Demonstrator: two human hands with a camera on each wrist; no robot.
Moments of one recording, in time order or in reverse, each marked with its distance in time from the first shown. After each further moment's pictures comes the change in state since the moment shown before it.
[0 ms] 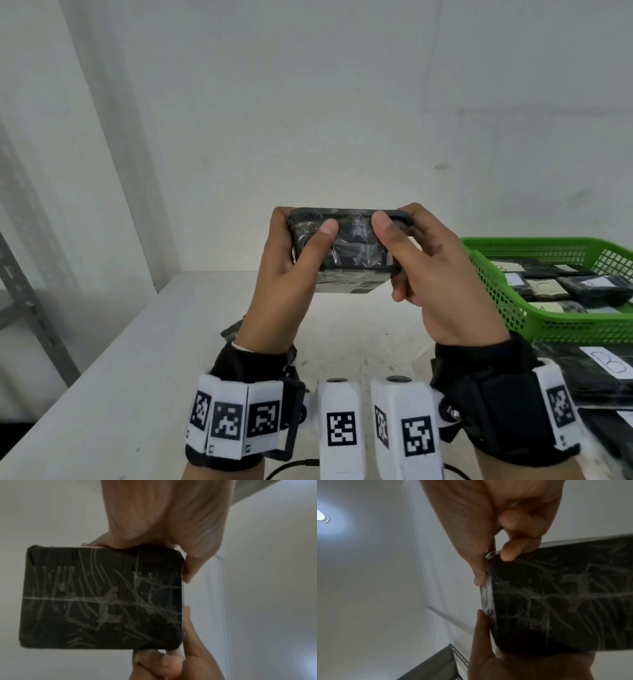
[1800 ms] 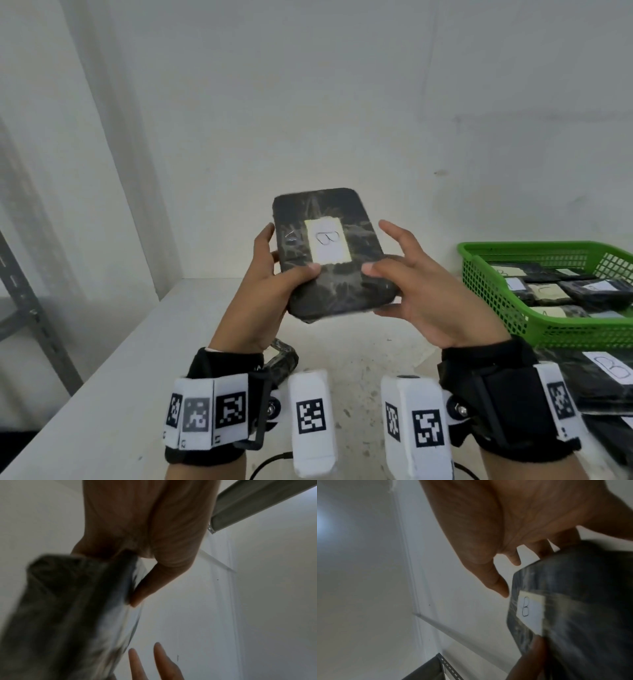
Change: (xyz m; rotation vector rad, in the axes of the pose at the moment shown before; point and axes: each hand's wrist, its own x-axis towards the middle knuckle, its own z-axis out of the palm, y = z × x) left_hand 0.011 -0.012 -0.034 0.069 0.013 -0.333; right_hand 0.014 0.020 -0.013 0.003 -0.239 0.302
